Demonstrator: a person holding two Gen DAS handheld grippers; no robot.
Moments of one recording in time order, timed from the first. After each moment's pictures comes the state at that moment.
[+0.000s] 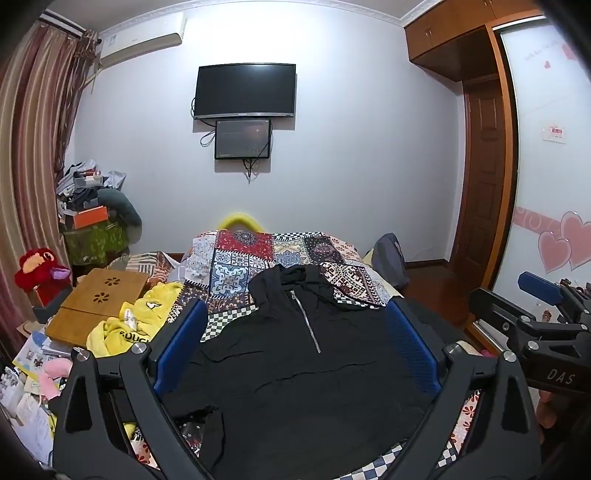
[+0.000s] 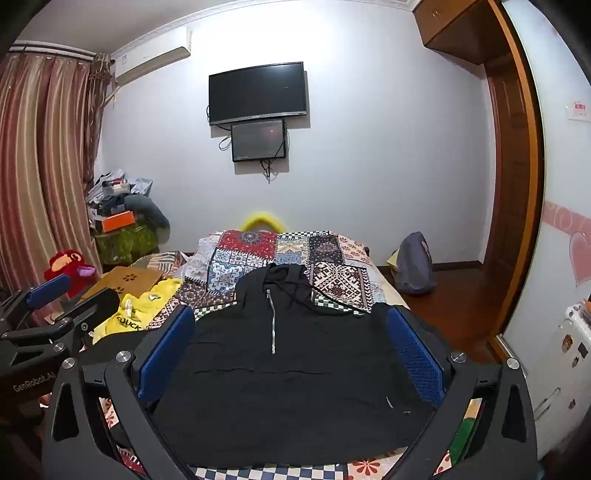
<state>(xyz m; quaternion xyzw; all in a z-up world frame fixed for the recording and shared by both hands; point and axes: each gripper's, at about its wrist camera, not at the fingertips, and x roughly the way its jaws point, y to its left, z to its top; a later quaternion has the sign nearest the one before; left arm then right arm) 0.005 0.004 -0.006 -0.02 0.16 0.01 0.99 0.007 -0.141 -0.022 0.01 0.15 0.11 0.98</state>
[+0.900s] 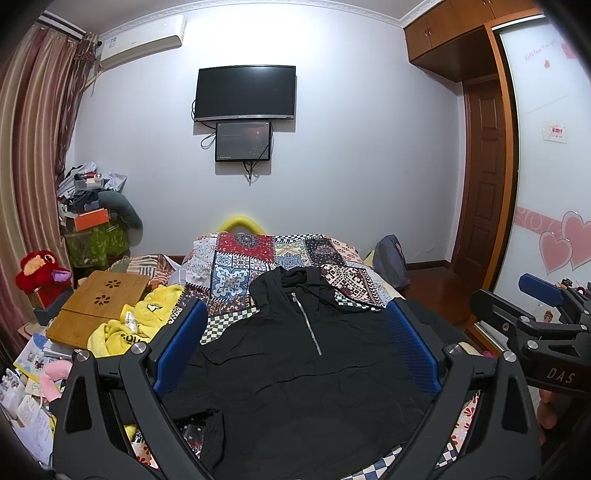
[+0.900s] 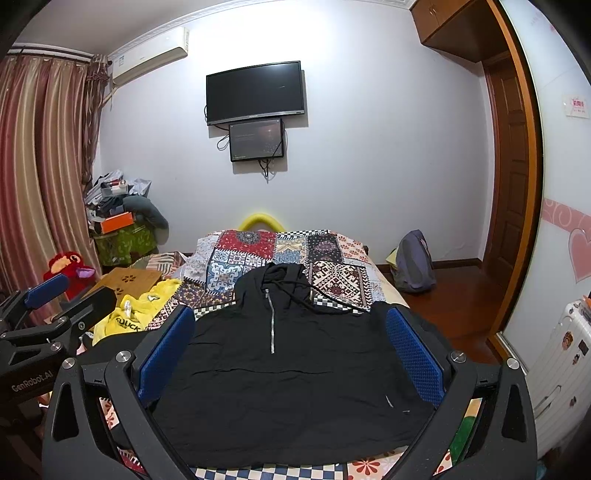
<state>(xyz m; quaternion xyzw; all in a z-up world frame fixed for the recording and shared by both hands) 0.002 0.000 -0.004 -0.01 0.16 0.01 0.99 0.007 -0.146 -0.020 0.02 0.16 0.11 0.98</state>
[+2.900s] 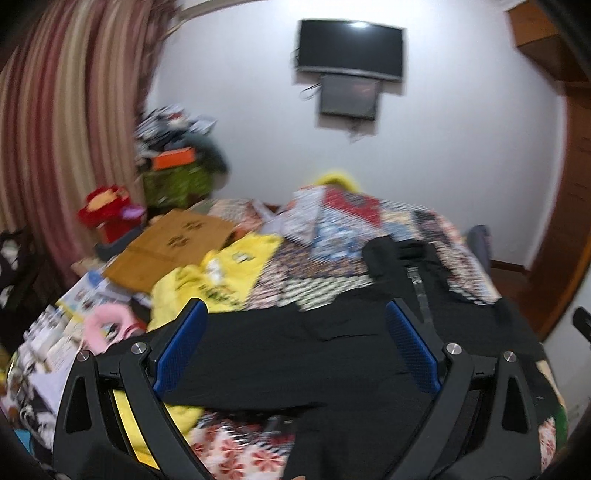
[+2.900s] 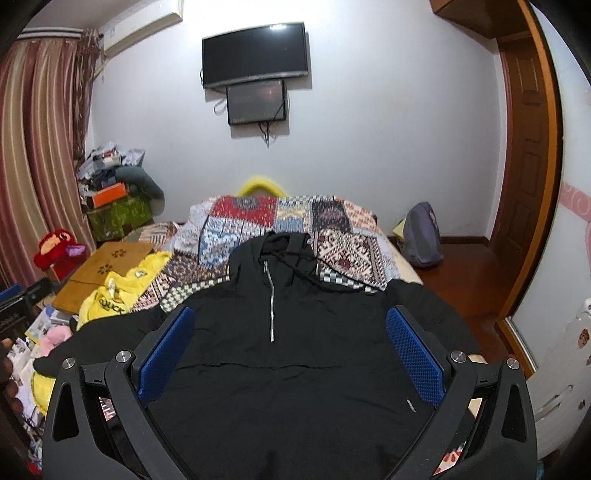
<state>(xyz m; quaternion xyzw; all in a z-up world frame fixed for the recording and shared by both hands) 0.059 0.144 -0.058 -0.08 0.24 0.20 0.95 0.074 -0.123 -0.055 0.01 0.23 0.12 0.97</state>
